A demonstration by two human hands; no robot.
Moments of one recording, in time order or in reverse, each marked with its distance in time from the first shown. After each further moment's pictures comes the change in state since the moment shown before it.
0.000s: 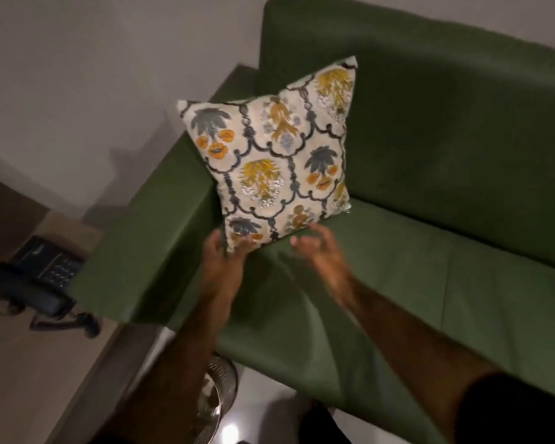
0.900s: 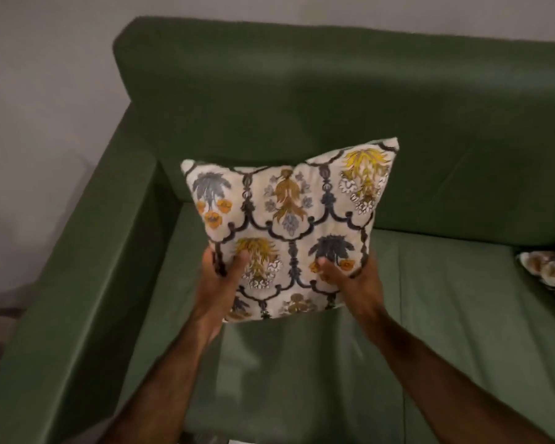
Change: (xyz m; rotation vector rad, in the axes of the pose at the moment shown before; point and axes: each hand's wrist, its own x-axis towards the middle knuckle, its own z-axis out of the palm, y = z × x) left_hand 0.023 0.052 0.143 0.060 -0.406 0.145; right_hand 0.046 0.015 -0.179 0.108 0.436 -0.113
